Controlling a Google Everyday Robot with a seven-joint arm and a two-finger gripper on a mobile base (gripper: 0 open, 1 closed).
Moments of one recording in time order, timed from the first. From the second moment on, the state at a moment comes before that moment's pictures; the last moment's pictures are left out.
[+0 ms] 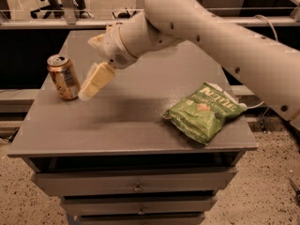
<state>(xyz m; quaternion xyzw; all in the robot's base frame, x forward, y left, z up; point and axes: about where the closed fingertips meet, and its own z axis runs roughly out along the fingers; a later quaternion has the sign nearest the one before) 0.578 0.150 0.918 -0.66 0.59 0.27 0.40</state>
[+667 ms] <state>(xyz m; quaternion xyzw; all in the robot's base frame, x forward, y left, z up) 0.594 0.197 0.901 -0.63 0.56 0.33 0.41</state>
